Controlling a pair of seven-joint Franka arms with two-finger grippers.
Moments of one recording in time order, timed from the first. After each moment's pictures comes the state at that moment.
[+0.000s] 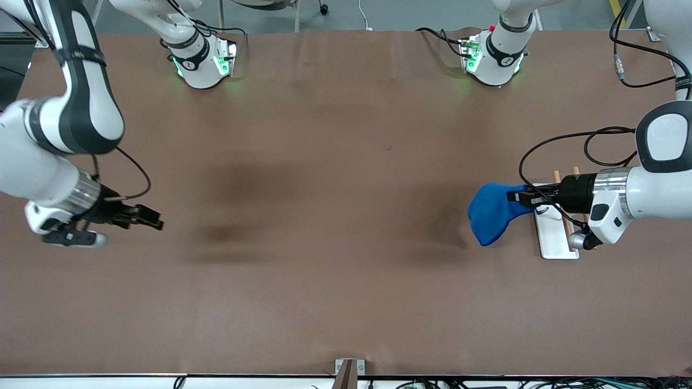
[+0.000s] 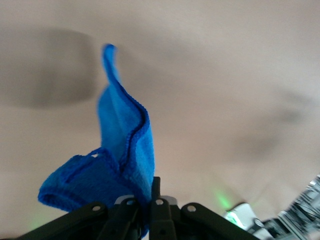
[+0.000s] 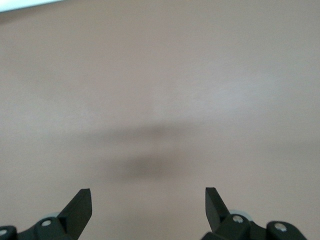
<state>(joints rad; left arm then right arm) 0.26 0.41 -0.35 -1.48 -0.38 1.61 -0.31 0.02 0.19 -0.03 -1.78 0.12 2.09 0.05</state>
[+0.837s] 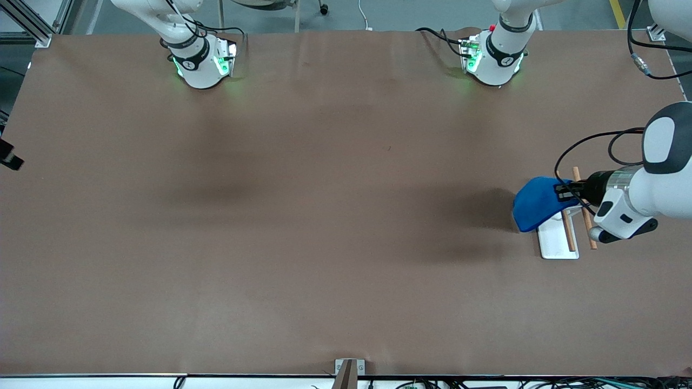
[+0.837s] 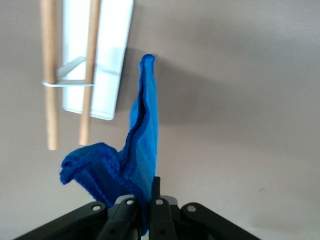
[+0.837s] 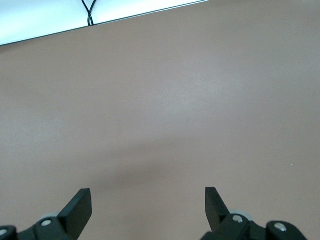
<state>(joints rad) 0.29 0.40 -0.34 -1.47 0.04 1.48 -0.31 -0.06 0.07 -0.12 -1.39 0.03 1.55 0.03</state>
